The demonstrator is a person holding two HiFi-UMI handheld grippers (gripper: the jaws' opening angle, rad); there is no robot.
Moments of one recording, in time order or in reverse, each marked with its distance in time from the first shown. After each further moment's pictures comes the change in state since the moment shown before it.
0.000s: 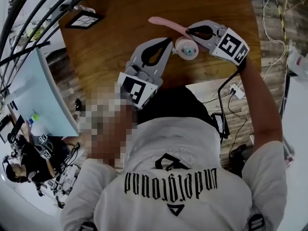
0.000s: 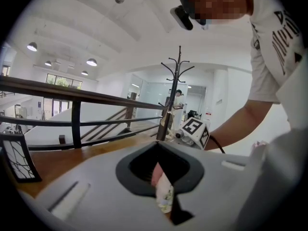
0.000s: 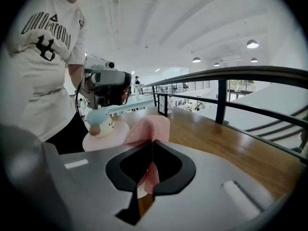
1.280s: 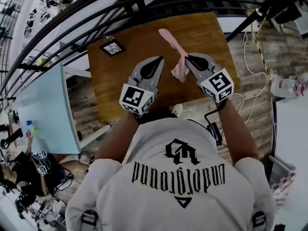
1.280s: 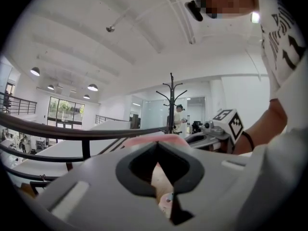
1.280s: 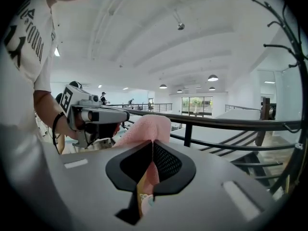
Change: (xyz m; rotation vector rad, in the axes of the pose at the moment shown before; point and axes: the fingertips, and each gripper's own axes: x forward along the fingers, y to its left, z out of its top) left arm -0.104 -0.035 0.130 0.143 -0.233 0.075; right arm -0.115 0.086 0.197 0.056 -0.257 -0.484
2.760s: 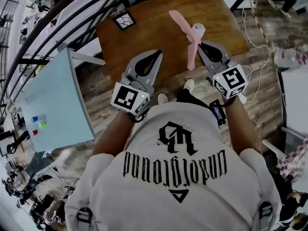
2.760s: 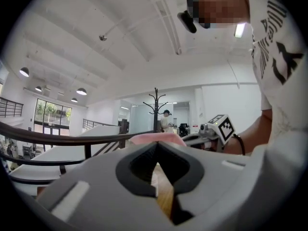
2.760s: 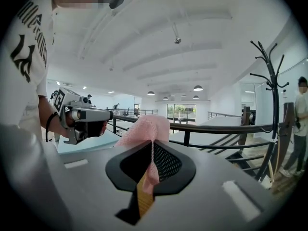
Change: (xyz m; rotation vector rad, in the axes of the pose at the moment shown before) left arm -0.221 -0.037 0.043 0.067 -0.053 -0.155; right arm -0.050 0.187 0.041 0.003 -0.092 -0.217
